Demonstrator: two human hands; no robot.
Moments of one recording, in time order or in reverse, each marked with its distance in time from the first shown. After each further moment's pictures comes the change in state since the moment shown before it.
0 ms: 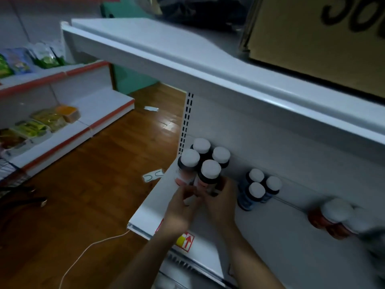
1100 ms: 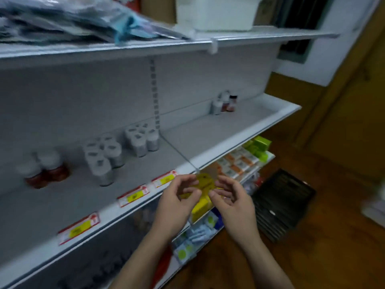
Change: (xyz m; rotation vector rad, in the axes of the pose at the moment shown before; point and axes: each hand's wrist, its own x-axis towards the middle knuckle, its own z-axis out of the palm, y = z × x) left_hand -0.372 0.043 0.436 0.014 -1.047 0.324; right_hand -0.389 0.121 -0.515 0.227 0.868 0.183
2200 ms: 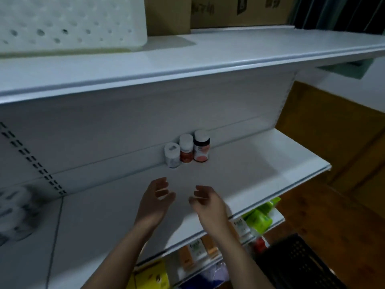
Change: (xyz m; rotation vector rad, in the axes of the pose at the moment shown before) left_hand 0.421 -0.063 0.245 0.218 0.376 -0.272; right_hand 0.479 0.109 -0.182 -0.056 -0.301 0.186
